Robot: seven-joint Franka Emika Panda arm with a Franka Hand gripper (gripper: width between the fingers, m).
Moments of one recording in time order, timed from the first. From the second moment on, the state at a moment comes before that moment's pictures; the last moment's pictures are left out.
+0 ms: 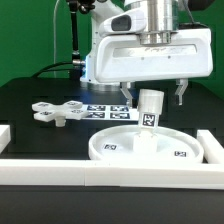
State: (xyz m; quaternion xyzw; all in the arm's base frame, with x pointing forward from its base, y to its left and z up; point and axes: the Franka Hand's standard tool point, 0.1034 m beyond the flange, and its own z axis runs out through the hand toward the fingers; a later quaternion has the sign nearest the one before) arm 0.555 0.047 0.082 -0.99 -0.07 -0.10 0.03
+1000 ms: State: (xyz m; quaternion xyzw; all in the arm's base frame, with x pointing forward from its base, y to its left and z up) arm 0.549 0.054 0.076 -0.89 -0.46 -0.07 -0.03
